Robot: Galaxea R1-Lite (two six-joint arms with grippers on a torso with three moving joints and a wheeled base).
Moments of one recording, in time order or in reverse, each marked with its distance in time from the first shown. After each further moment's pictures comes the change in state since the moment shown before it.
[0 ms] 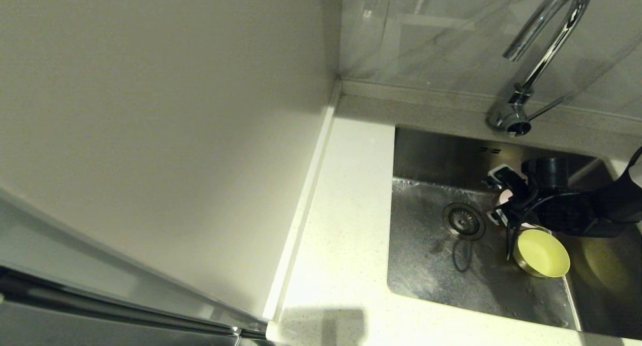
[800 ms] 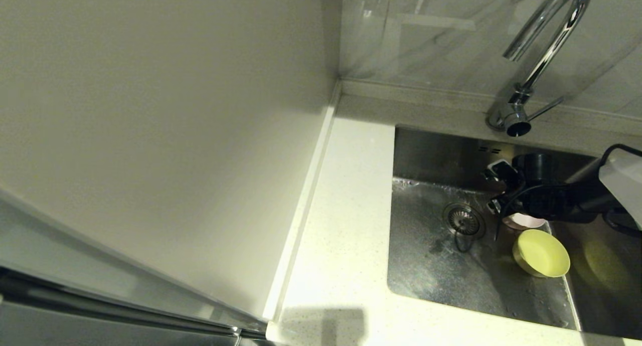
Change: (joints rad) left arm 0.000 0.000 0.000 0.000 0.000 0.000; right arm -0.044 0.196 -0.310 0.084 -0.046 0.038
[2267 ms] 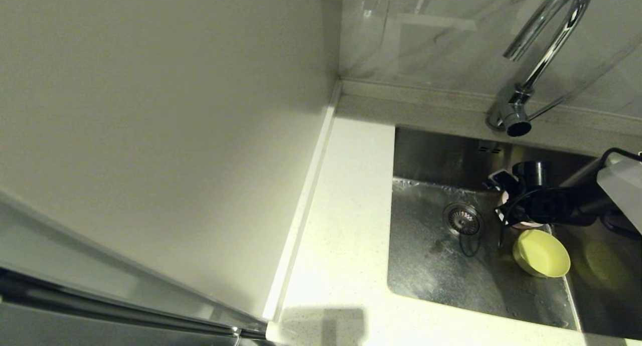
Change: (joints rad) left arm 0.000 0.000 0.000 0.000 0.000 0.000; right arm -0.025 0.028 -0.016 0.086 0.009 -0.011
